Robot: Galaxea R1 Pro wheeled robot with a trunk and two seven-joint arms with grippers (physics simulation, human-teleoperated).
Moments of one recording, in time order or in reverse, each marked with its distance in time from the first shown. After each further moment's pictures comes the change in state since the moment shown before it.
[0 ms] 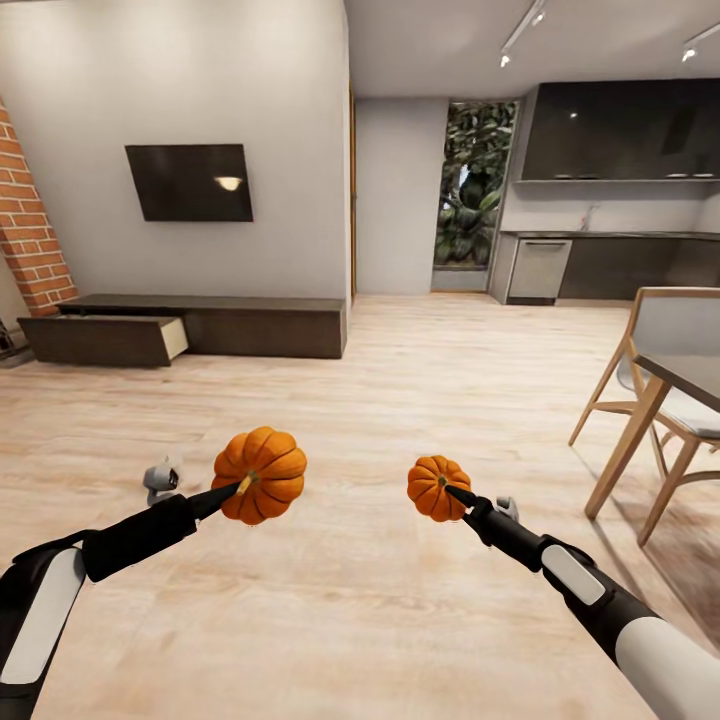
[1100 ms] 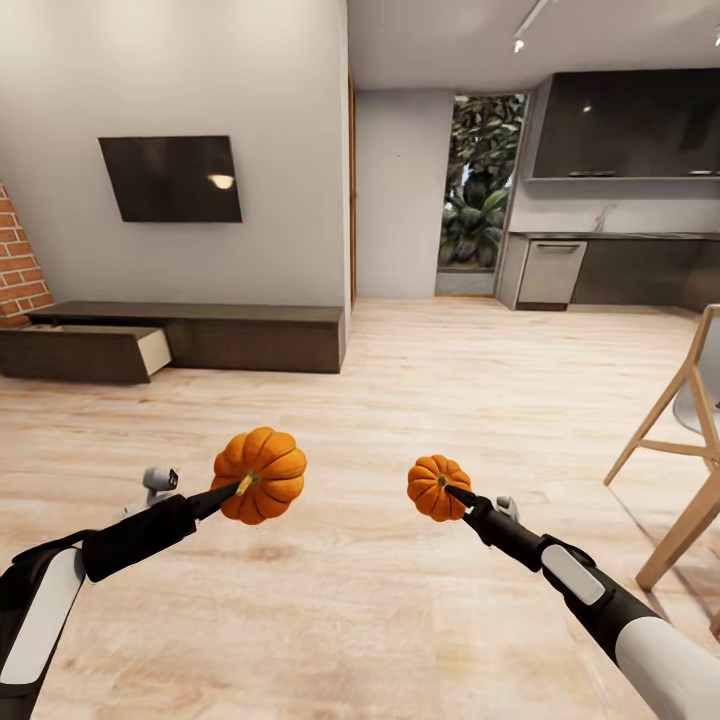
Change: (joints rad) left arm 0.000 0.001 0.000 0.000 0.000 0.000 0.000; right arm 0.000 0.000 0.000 -0.001 0.000 -0.003 0.000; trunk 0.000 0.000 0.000
